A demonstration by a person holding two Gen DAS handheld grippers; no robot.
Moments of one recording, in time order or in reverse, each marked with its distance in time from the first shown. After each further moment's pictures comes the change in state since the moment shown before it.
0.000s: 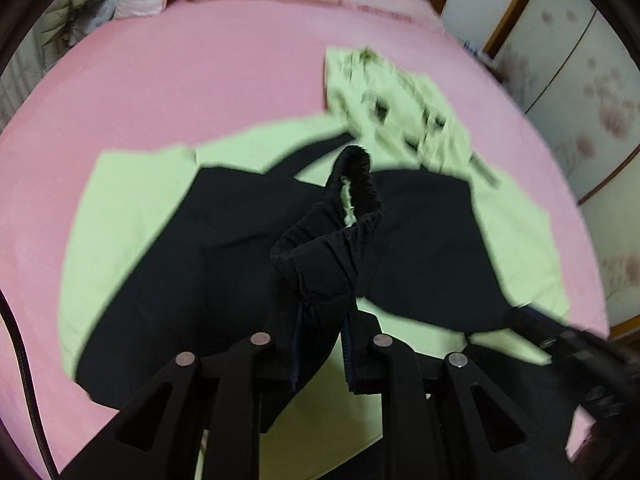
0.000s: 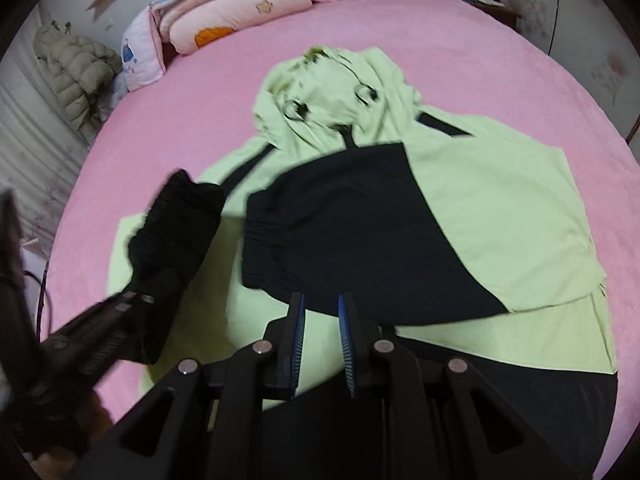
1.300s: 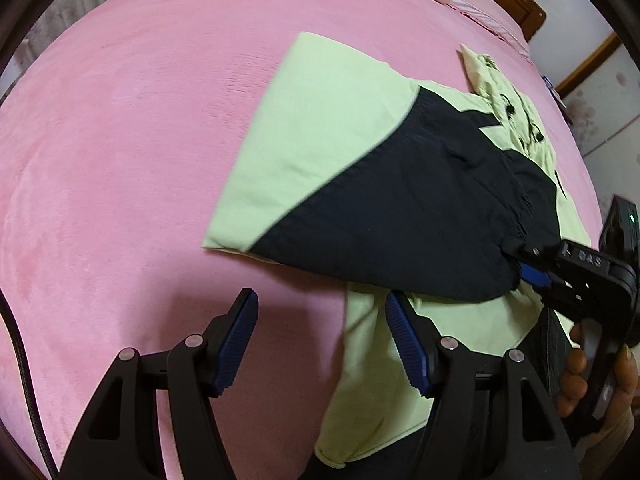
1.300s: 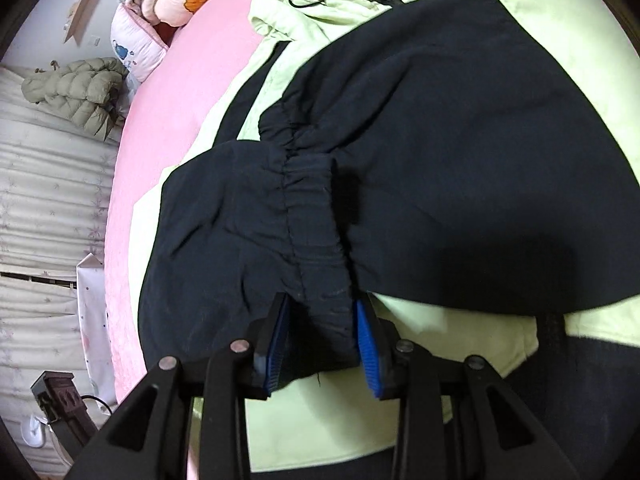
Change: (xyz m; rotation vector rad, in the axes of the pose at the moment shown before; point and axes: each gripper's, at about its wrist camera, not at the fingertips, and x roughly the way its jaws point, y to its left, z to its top) left arm -0.043 0.151 -0.081 -0.274 0.064 0.063; right arm 0.117 0.019 -0.010 0.167 0.215 0.316
